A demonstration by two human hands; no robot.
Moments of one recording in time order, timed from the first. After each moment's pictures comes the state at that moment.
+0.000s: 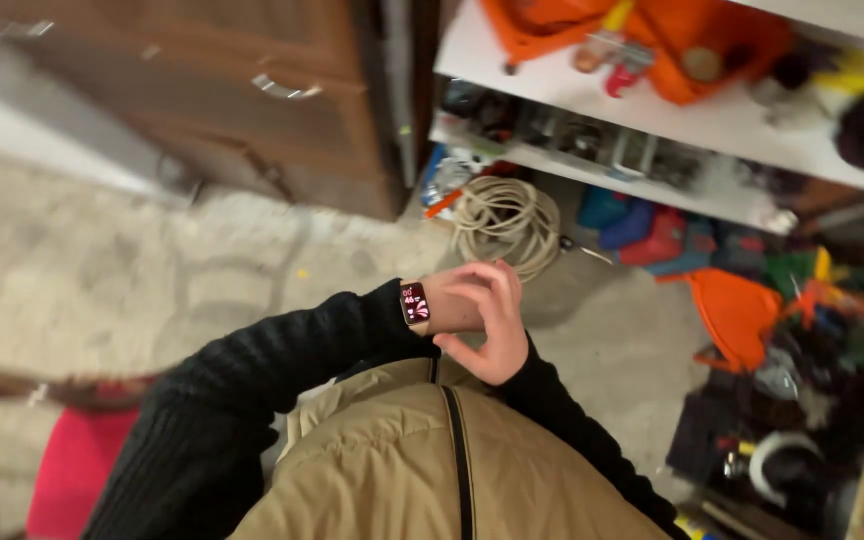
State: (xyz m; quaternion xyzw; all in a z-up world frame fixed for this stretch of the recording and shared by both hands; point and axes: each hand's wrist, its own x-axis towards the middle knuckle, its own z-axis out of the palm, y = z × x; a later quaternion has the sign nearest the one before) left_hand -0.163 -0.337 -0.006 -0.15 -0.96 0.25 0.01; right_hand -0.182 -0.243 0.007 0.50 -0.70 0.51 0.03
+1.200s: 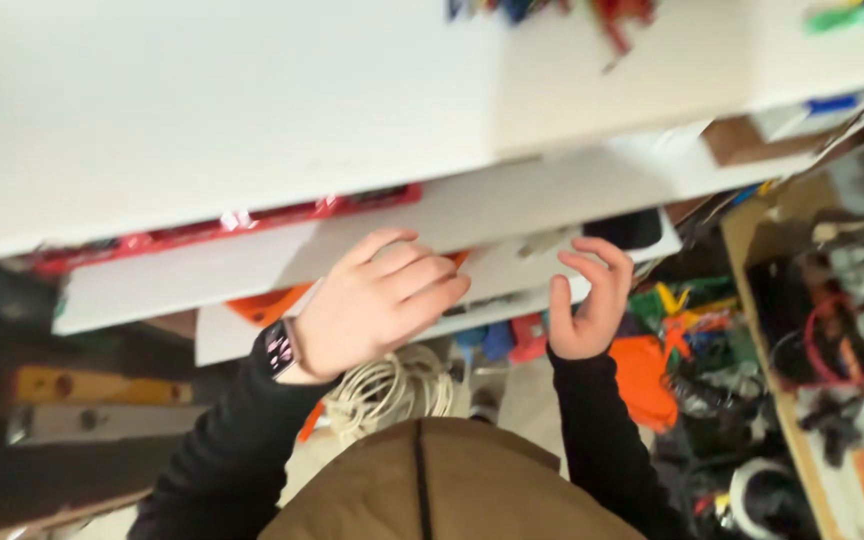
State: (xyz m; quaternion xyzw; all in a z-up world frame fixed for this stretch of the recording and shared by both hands) left_hand -0.636 -0.268 0.199 -0.48 -0.80 -0.11 0.35; right_hand -0.661 0.010 0.092 0.24 -0.75 0.43 0.44
